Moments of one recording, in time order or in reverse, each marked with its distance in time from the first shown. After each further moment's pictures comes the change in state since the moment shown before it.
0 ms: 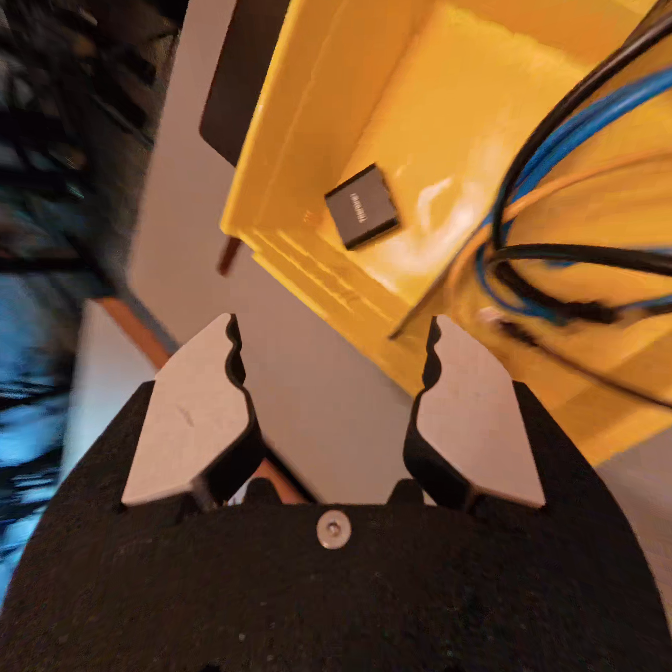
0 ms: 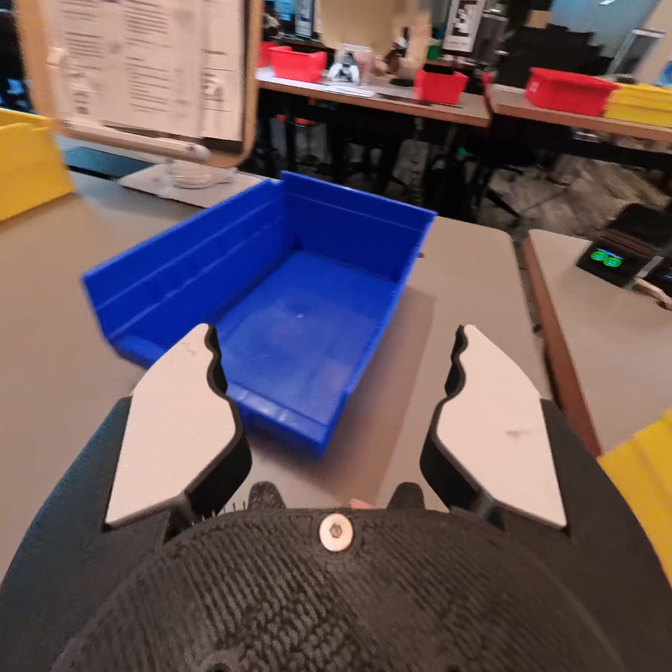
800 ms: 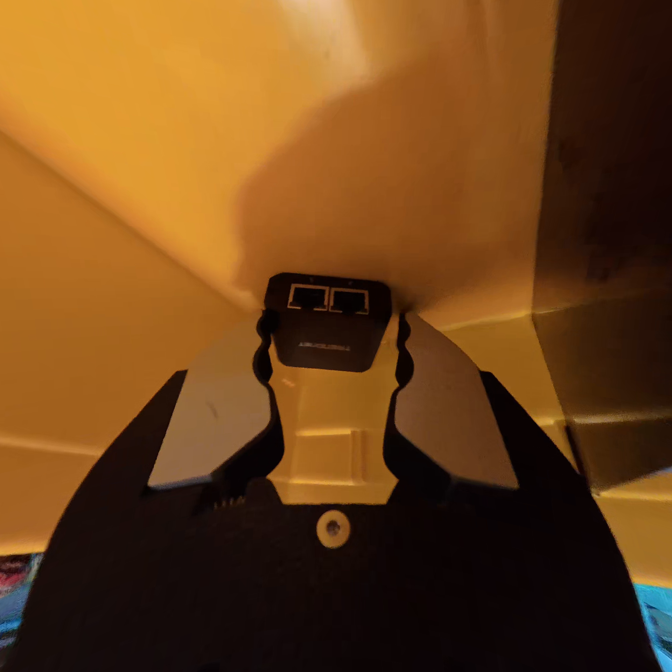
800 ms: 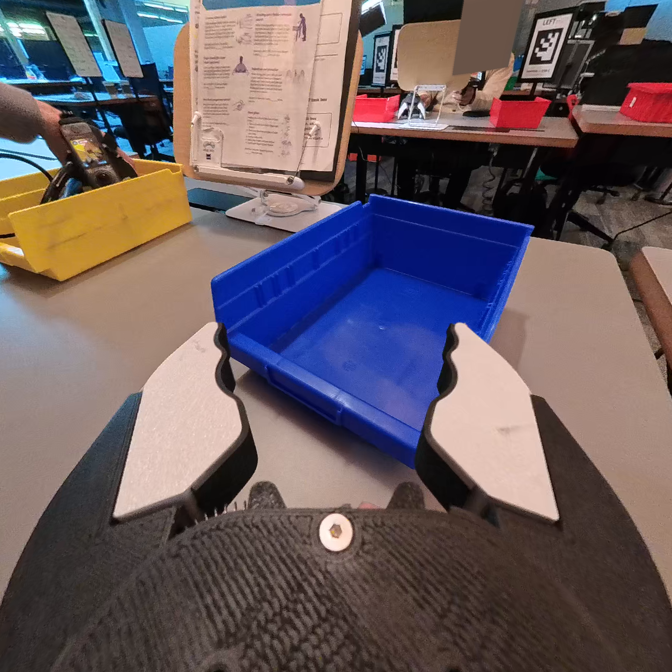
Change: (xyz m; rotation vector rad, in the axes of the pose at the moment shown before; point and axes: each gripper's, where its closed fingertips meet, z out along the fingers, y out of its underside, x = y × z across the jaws) left arm 0.027 -0.015 0.140 -0.386 0.300 1.069; right arm -0.060 -0.001 -0.011 0.091 -0.188 0.060
